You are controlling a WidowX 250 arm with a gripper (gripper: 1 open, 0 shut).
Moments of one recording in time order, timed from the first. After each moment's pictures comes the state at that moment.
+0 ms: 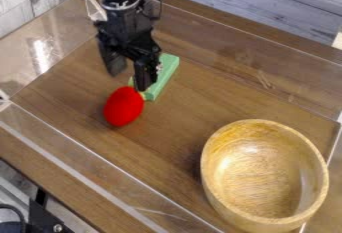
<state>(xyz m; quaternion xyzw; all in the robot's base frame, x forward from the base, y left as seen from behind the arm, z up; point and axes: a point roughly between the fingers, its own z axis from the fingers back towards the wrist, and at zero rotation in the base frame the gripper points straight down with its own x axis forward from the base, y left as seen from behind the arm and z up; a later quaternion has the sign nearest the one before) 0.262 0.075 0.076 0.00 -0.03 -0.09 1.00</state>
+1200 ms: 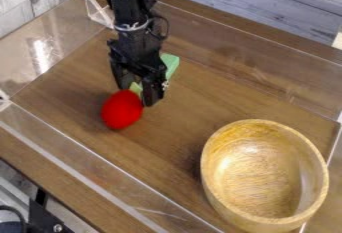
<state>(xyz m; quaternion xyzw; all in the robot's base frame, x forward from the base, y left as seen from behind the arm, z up) 0.267 0.078 0.045 -0.03 0.00 -0.08 1.00</state>
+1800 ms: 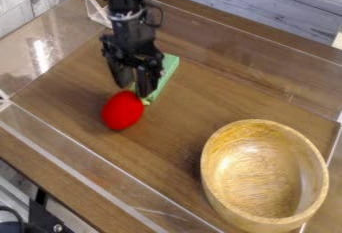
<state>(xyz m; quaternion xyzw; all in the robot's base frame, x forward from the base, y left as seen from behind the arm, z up) 0.268 0.083 0.046 -0.04 0.00 -0.02 1.00</state>
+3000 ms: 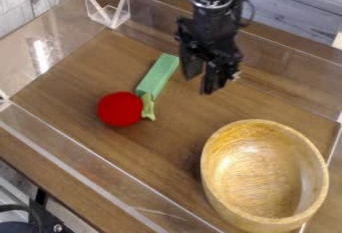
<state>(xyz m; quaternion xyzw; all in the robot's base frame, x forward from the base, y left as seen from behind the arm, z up) 0.294 0.008 0.085 0.01 -0.02 -0.15 0.99</state>
